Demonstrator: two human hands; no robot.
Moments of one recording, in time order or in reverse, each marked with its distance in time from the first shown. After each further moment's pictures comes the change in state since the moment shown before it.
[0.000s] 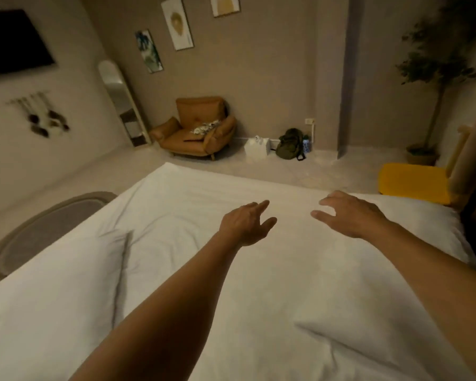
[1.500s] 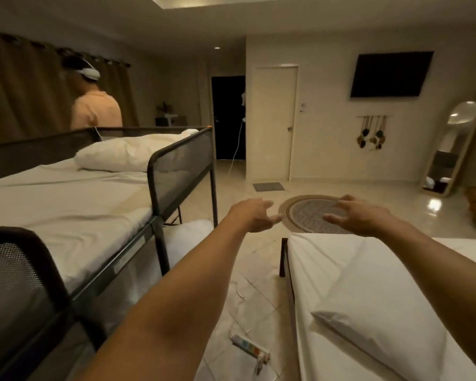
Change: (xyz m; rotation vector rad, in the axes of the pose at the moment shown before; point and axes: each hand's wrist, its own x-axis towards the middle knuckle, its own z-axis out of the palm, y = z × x) left_hand -0.877 -0.492 -0.246 -0.045 0.185 -1.108; right_hand -0.392 -0.909 0.036 -0.134 -0.093 -1.098
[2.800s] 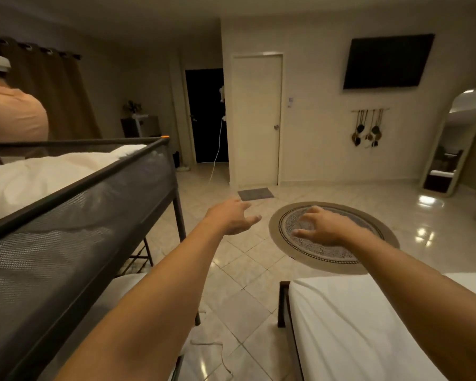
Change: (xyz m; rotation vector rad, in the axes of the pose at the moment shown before) left_hand 0.500 -0.142 0.015 0.017 0.009 -0.008; right_hand 0.512 0.034 0.086 -0.005 -0.128 -0.069
